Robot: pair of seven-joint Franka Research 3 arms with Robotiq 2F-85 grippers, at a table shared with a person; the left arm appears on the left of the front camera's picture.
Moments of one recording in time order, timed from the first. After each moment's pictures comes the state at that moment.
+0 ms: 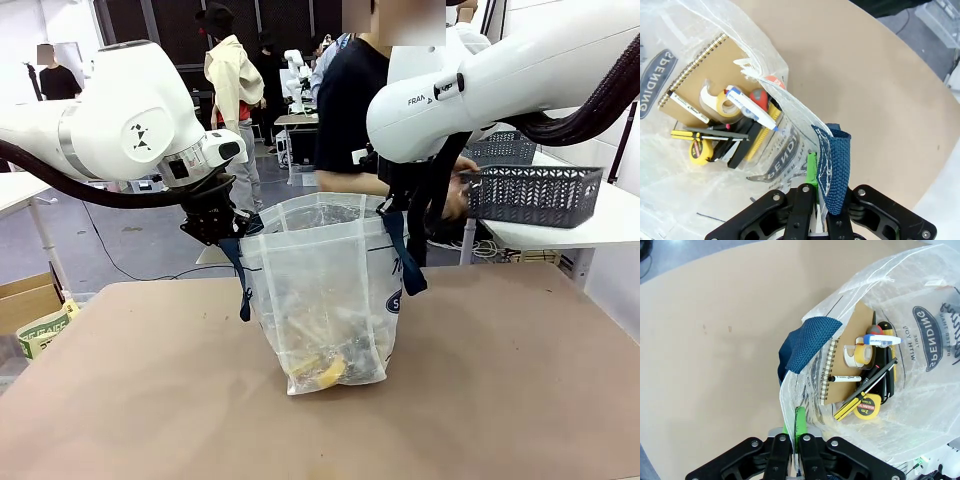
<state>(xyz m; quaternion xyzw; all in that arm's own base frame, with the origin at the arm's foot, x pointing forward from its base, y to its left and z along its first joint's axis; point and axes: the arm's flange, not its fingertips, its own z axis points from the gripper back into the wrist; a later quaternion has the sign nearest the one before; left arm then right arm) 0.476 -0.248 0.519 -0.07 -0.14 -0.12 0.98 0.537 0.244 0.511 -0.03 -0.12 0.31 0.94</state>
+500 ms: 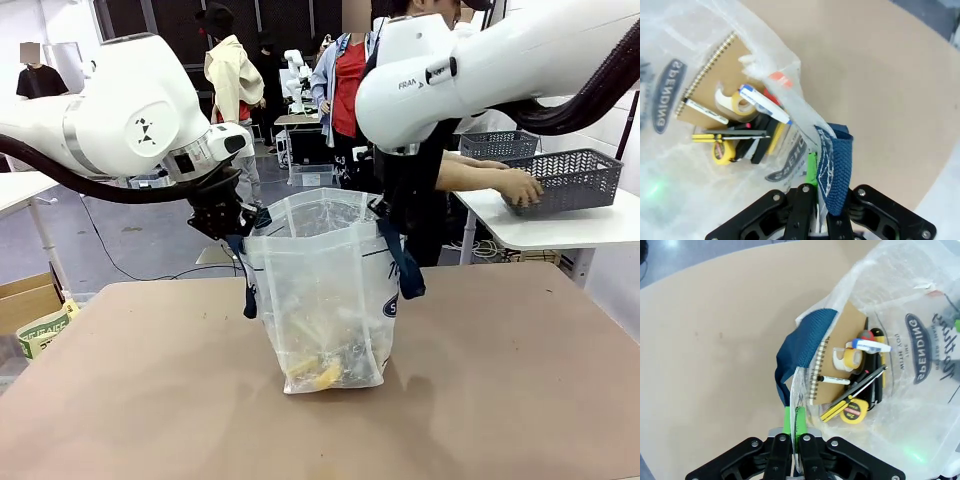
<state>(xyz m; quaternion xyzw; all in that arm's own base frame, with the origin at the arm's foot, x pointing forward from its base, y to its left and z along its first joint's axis) 0.476 -0.264 0.530 -0.09 -0.15 -0.13 0.98 0.527 0.264 0.526 -0.02 -0.08 0.20 0.98</state>
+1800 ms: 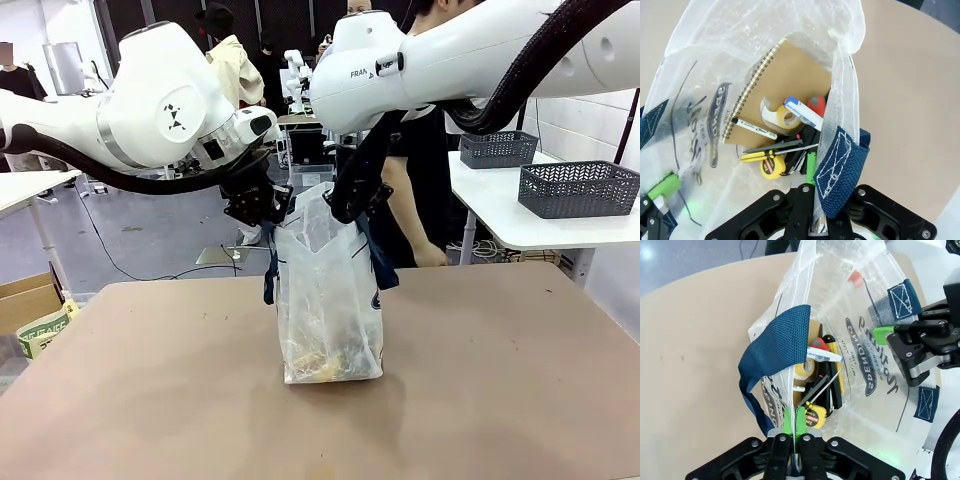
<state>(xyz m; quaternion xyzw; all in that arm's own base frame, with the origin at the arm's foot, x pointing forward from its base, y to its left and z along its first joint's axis) 0.486 -0.304 0.542 -0.15 -0.17 -0.14 0.97 0.554 0.326 0.529 0.01 -0.07 0.14 0.99</state>
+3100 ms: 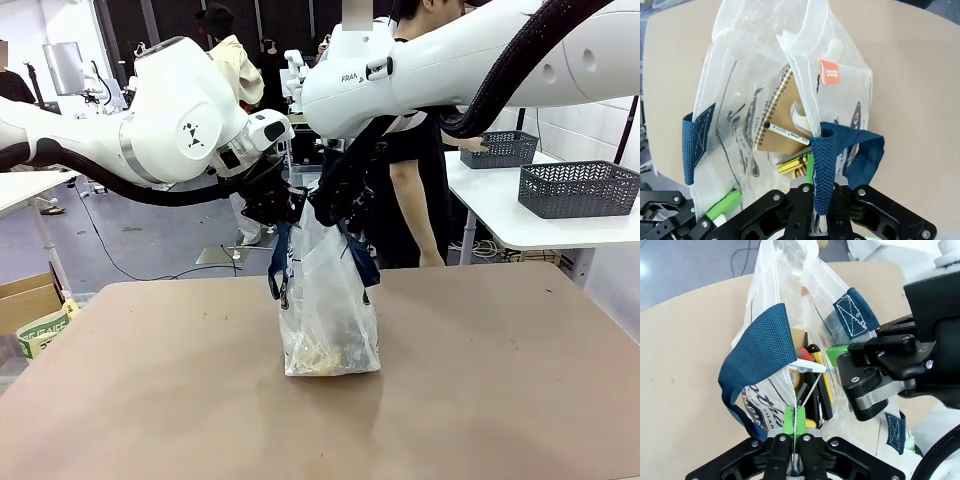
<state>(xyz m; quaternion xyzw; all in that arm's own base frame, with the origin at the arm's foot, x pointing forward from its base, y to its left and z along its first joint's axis) 0.494 -0.324 0.531 -0.16 -0.20 -0.15 0.95 0.561 0.347 0.523 0.07 -0.08 0.10 0.99</state>
